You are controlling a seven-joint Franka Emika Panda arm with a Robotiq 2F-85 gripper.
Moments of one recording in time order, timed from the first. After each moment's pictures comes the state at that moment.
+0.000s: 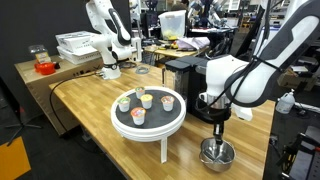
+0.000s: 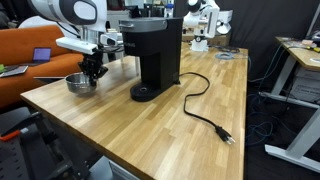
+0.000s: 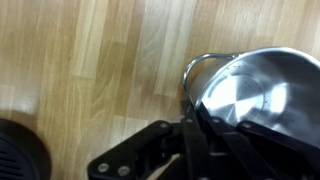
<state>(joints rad) 0.14 0.38 0.24 -2.37 0.07 2.56 -0.14</state>
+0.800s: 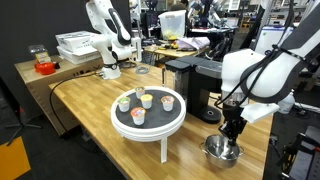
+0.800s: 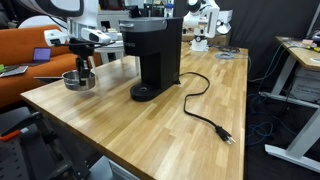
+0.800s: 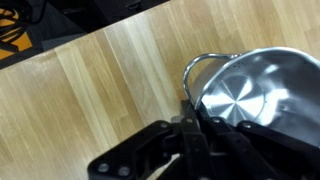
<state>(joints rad) 0.16 0.23 0.22 -2.53 0.25 2.57 0.33</state>
